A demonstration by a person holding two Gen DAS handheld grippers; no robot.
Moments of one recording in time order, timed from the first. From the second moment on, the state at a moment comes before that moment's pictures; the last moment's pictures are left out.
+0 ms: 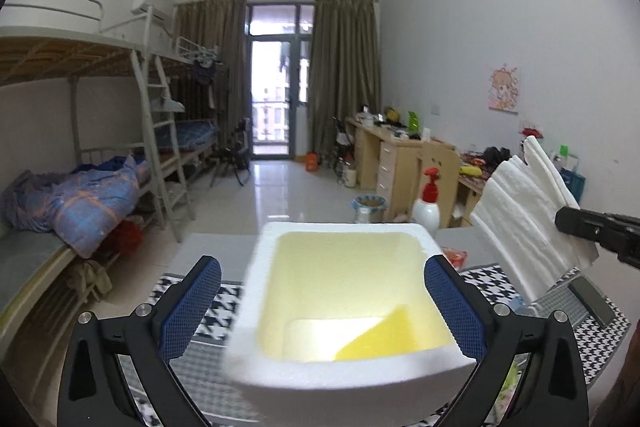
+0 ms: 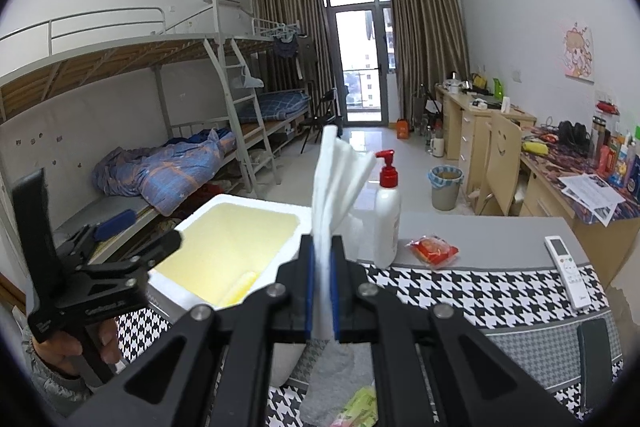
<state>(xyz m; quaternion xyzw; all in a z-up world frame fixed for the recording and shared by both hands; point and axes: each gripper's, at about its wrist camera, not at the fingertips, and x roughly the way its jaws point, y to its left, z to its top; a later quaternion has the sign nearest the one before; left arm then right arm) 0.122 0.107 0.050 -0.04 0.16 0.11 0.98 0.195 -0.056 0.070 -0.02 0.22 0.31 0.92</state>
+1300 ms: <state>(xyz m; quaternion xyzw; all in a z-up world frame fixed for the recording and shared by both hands) 0.052 0.150 0.004 -0.06 0.14 0.21 0.97 0.195 0.020 0.077 -0.06 0.22 0.39 0.89</state>
